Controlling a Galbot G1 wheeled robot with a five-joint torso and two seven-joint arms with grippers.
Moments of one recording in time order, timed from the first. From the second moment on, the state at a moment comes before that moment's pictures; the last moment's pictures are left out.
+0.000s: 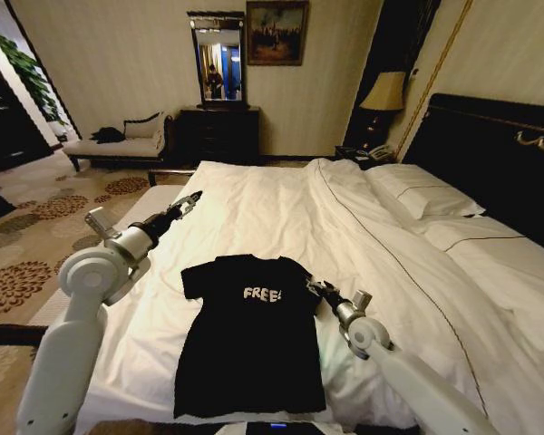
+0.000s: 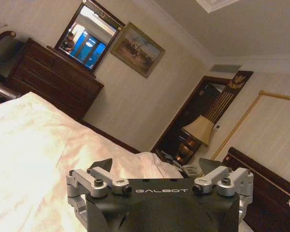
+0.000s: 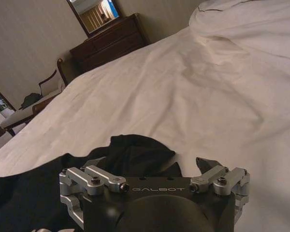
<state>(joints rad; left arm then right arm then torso) 0.88 -1.01 -0.62 -2.18 -1.48 0.60 -0.45 -1.09 0.87 0.09 1.71 1.17 -0.04 0.24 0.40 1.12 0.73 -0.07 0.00</state>
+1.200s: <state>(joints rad) 0.86 -1.02 -0.61 -2.15 -1.48 0.60 -0.45 -1.11 0.86 0.08 1.72 1.18 -0.02 0.21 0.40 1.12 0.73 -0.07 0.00</state>
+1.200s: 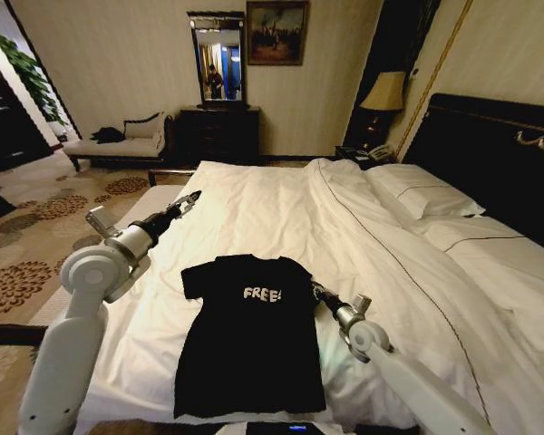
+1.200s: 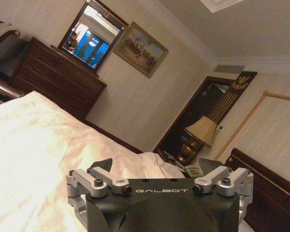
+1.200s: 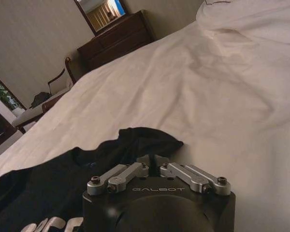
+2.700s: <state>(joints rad) 0.87 -1.02 -0.63 -2.15 -1.48 0.60 -0.43 -1.03 0.83 0.14 1.62 1.15 -0.05 0.54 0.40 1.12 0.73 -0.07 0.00</state>
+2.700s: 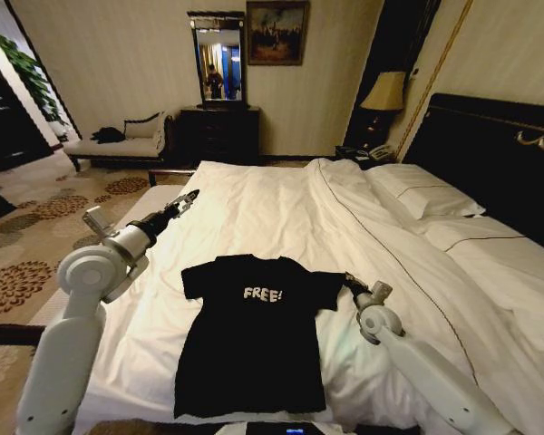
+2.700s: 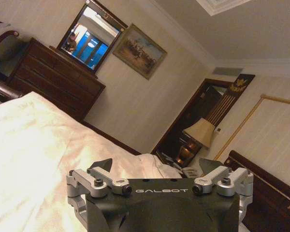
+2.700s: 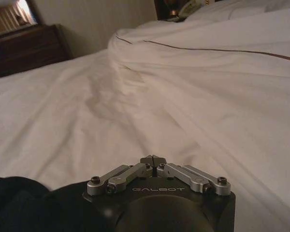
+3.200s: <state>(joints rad) 0.89 -1.03 -0.63 -2.15 -1.47 0.60 -0.42 -1.04 0.85 0.16 1.62 1.07 -0.08 0.63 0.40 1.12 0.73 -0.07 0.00</state>
